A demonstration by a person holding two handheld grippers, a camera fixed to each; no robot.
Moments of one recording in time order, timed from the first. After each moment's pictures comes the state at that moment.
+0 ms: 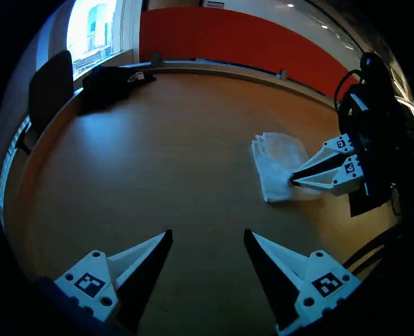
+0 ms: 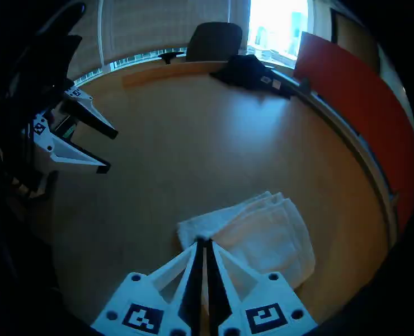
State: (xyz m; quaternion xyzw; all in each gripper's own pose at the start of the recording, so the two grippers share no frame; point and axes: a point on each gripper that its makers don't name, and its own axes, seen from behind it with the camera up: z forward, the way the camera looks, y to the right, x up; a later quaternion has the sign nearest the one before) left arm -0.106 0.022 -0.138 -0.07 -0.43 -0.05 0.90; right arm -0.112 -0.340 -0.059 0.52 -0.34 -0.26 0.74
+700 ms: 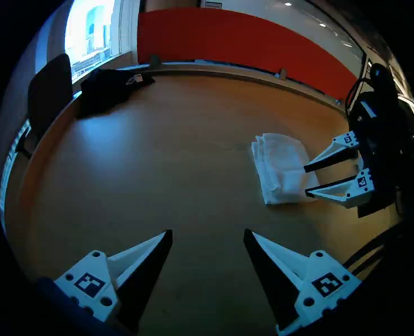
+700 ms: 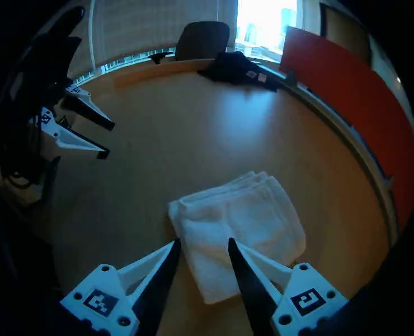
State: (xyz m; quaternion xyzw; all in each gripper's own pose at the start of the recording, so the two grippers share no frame) left arm -0.103 0.022 -0.133 -0.07 -0.43 -0.04 0.90; right arm -0.111 -0.300 -0.061 0.49 -0.35 -0.25 0.76
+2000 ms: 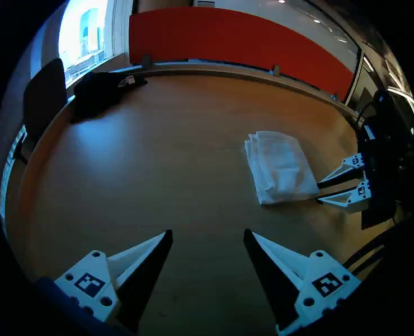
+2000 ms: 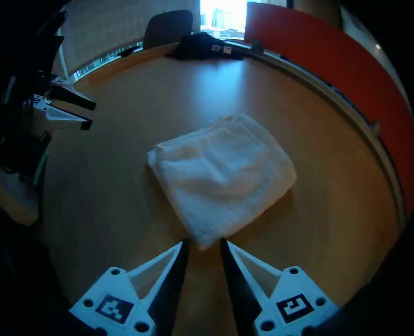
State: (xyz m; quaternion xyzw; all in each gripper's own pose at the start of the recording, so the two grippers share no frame) left arm -0.104 0.036 -0.130 -0.08 -0.43 -0.03 0.90; right arm -0.145 -0.231 -0.083 0.41 -0.42 -0.22 0.78
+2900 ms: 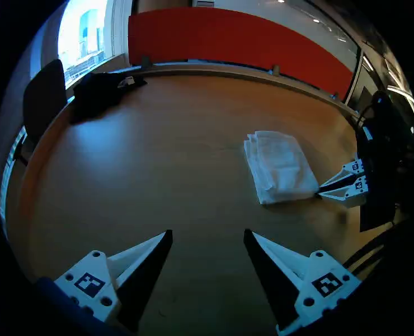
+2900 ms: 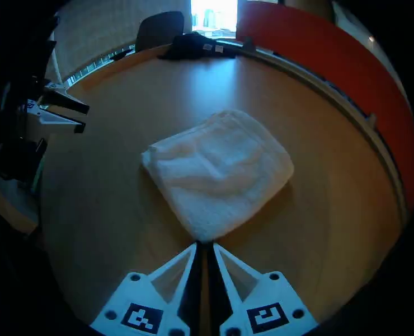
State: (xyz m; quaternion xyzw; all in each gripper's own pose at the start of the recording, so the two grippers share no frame) left arm -0.103 0.037 -0.130 -0.08 -0.43 -0.03 0.90; right arm -0.149 -0.230 -0.083 0.40 -0.42 -0.20 0.79
